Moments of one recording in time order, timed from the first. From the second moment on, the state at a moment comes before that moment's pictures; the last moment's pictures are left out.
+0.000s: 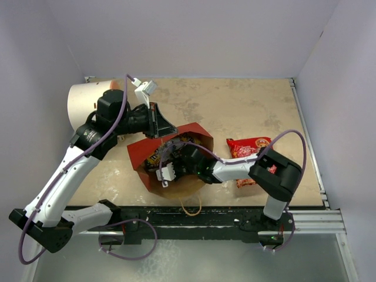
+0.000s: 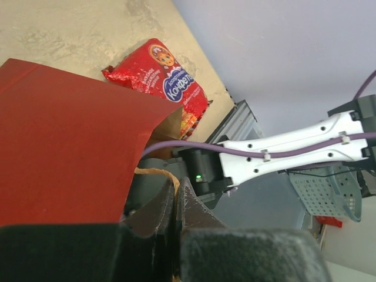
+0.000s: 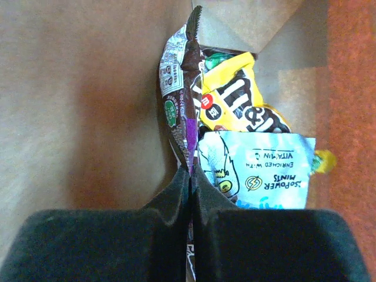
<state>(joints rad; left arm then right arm) -0.53 1.11 1.34 -0.60 0.56 -0.56 1.03 1.77 0.84 0.39 -0.21 -1.01</state>
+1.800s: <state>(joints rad) -0.53 1.04 1.37 -0.65 0.34 -0.49 0.43 1.42 1.10 -0.03 0.41 0.03</state>
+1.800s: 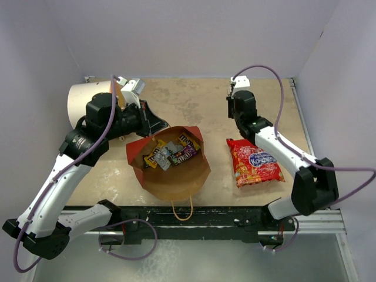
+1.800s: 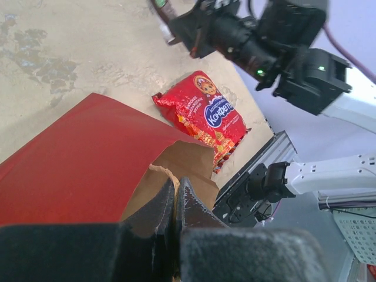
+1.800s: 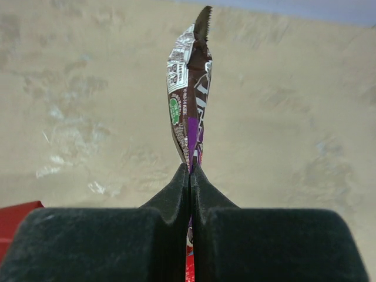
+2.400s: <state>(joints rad) -0.53 1.04 1.37 -0.64 0.36 -0.49 0.36 1.66 0.96 -0.02 0.32 0.16</state>
